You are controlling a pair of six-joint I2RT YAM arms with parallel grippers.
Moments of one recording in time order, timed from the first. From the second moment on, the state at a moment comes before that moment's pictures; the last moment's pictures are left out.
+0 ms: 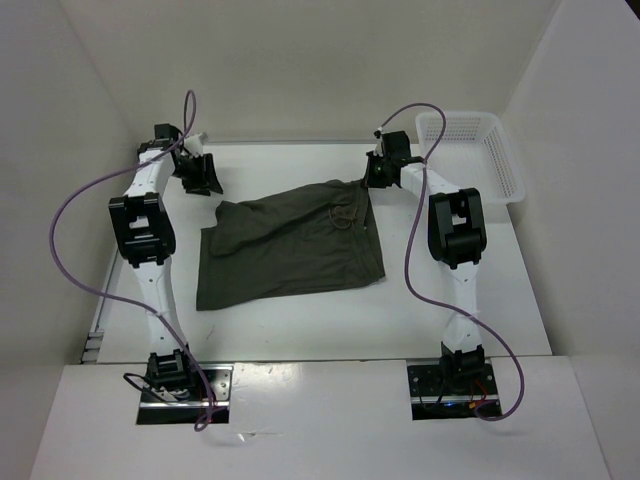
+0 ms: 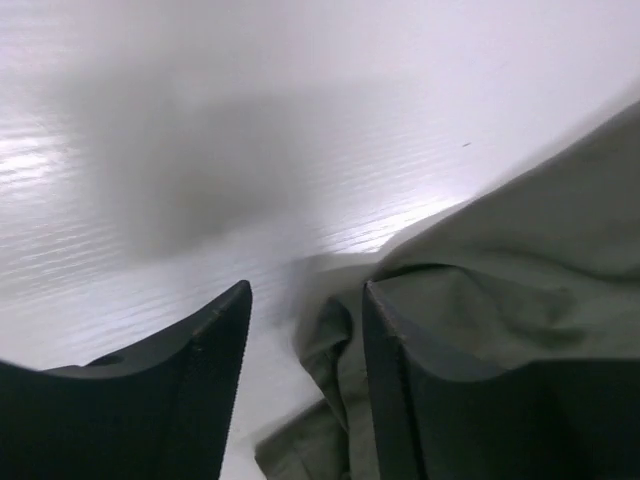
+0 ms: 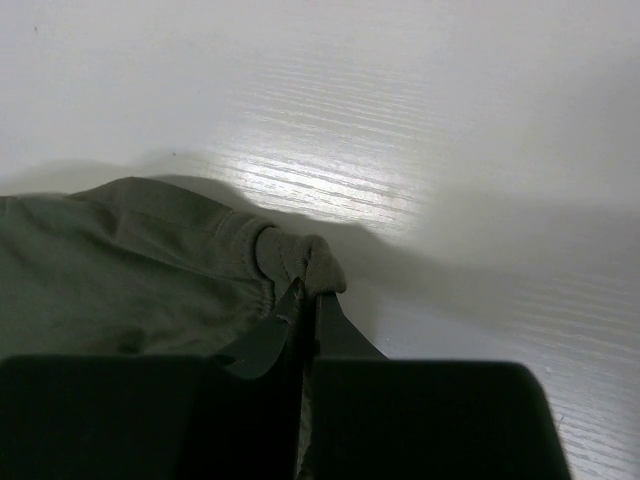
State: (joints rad) left arm 0.18 2.39 2.14 -0.85 0.49 0.07; right arm 0.20 2.31 1.82 -0.28 -0.22 0.25
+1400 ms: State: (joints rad) left arm 0.02 1.74 1.31 -0.77 0.21 0.07; right arm 0.32 1.90 1.41 -0.22 -0.35 0.20
